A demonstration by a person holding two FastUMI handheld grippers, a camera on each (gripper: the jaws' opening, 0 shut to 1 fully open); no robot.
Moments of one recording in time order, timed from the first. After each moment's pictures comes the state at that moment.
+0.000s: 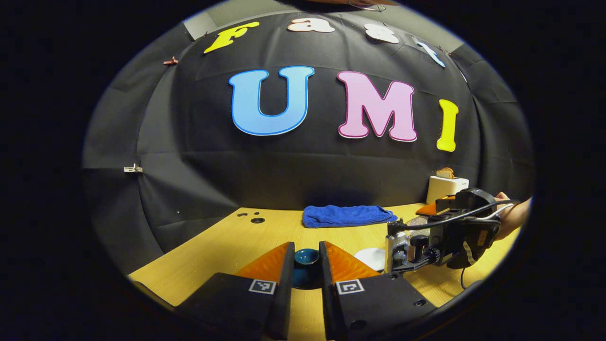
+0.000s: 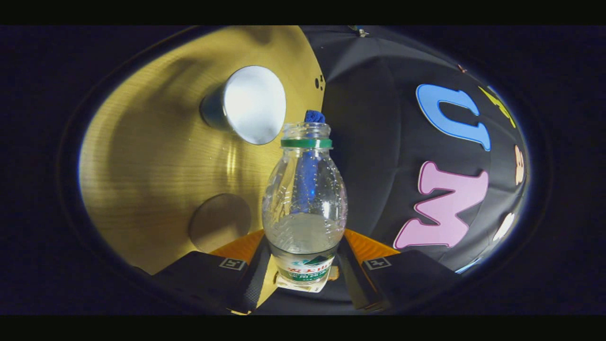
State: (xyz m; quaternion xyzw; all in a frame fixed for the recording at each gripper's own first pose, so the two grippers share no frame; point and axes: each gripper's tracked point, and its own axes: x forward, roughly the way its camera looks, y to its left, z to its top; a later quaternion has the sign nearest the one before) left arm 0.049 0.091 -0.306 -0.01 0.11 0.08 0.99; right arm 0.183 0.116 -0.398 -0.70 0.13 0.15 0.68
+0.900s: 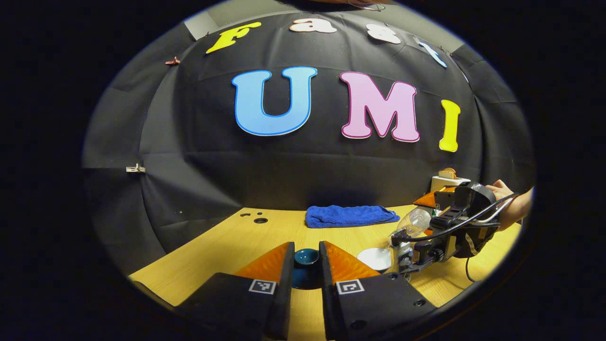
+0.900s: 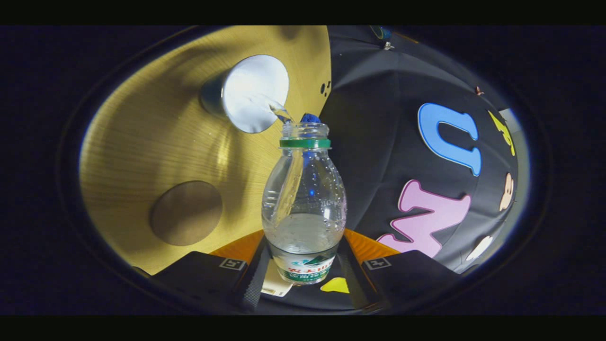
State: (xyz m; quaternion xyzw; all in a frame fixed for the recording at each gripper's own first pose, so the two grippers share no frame) left arm 0.046 0.097 -0.307 -0.01 0.11 0.09 0.99; right arm 0.202 0.120 -0.375 -0.75 0.06 0.14 0.64
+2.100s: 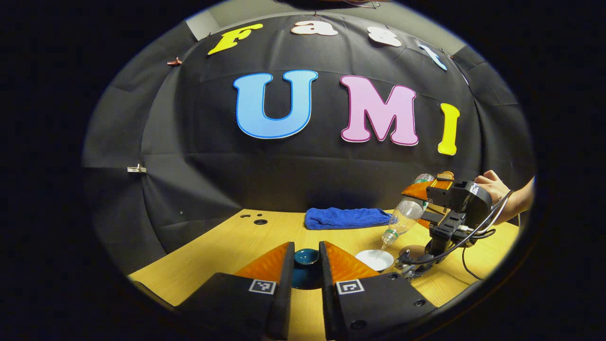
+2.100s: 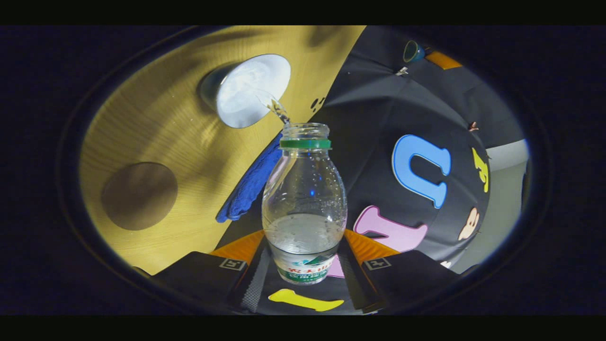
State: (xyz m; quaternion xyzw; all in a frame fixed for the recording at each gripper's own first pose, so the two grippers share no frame) left arm 0.039 0.094 -0.299 -0.01 0.10 0.09 0.99; right arm 0.209 0.144 -0.341 -0.81 -0.09 0.12 0.57
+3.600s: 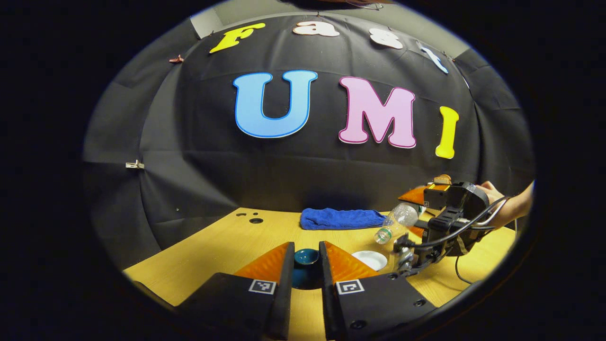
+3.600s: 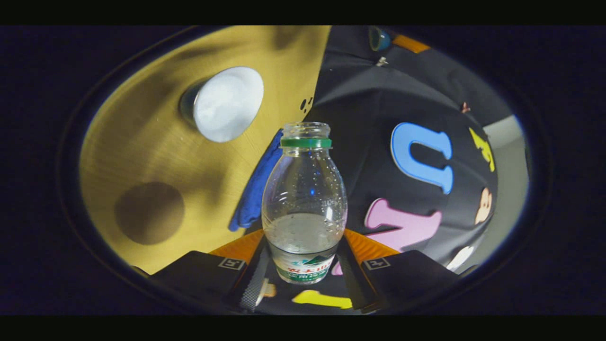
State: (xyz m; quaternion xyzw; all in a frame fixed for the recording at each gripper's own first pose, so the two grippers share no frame) left arm 0.041 0.084 -0.300 -0.02 0.10 0.08 0.99; right arm 0.204 0.136 -0.360 -0.72 -0.02 0.16 0.67
